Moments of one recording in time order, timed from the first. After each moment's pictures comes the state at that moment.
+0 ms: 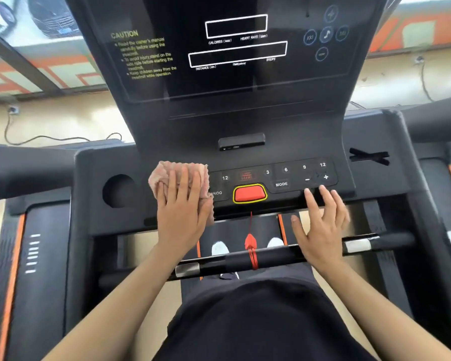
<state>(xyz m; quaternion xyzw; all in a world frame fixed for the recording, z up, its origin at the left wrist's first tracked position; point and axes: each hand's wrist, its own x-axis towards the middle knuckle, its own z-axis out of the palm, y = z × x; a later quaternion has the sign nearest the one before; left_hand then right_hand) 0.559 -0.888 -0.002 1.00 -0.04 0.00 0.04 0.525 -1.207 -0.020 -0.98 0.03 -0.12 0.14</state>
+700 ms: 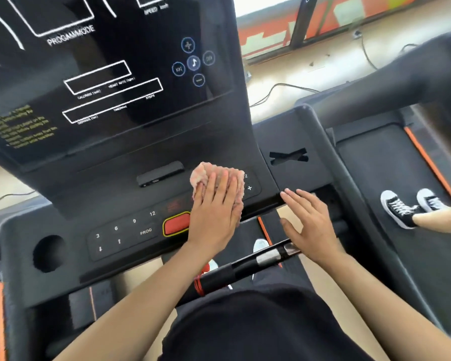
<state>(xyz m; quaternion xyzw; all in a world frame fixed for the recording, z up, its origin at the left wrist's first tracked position) 0.614 -1.094 0.001 0.97 -0.25 -0.03 0.04 0.532 -1.340 -0.010 -0.97 -0.01 -0.07 0.25</state>
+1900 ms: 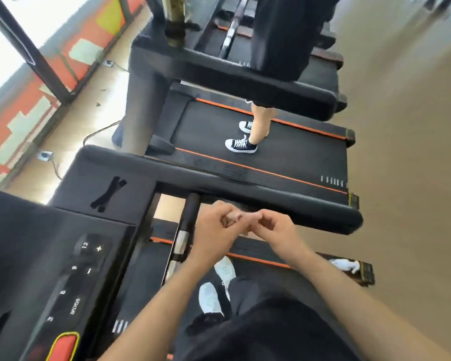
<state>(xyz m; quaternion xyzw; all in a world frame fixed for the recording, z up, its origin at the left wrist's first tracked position) 0.497 -1.270 0.066 0.65 -0.45 -0.39 0.48 0.329 -1.328 0.074 -0.64 0.49 -0.18 0.56</state>
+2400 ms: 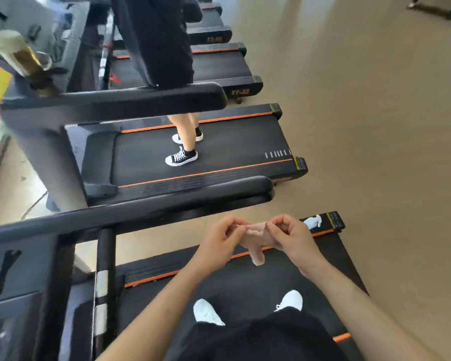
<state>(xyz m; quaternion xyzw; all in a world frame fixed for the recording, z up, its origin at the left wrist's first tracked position) 0.319 -1.295 0.053 0.53 -0.61 -0.53 0.26 0.112 -1.273 0.058 -0.43 0.65 -0.35 0.53</state>
